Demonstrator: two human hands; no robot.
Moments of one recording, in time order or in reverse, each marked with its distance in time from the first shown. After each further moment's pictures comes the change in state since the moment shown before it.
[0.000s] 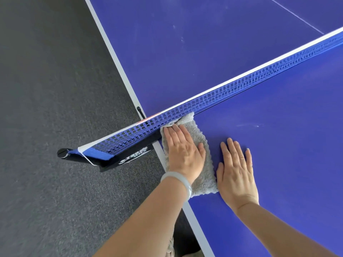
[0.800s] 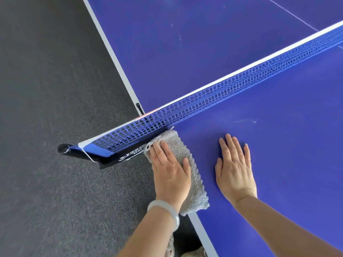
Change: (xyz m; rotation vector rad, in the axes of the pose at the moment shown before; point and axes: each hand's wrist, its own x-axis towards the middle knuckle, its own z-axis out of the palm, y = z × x) left_hand -0.063 -0.028 0.024 -0.283 0.013 -0.173; right_hand -0.001 0.003 0.005 0.050 0.025 -0.009
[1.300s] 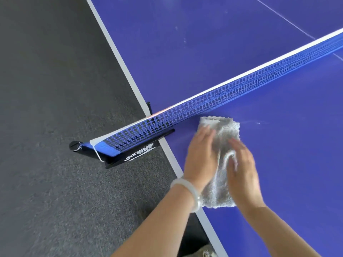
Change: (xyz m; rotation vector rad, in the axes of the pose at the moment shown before) left_hand 0.032 0.042 -0.023 -0.688 -0.045 0.414; right_hand -0.015 -0.030 -0.027 0.545 0.161 0.129
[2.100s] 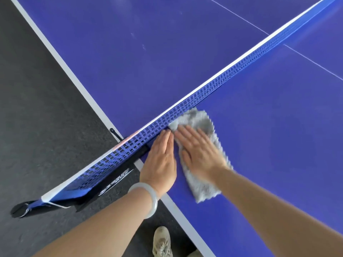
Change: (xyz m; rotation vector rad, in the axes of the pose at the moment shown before) left_hand 0.028 -0.063 -0.024 0.454 -0.162 0.126; right_hand 0.085 0.010 0.034 -0.607 -0.311 -0.332
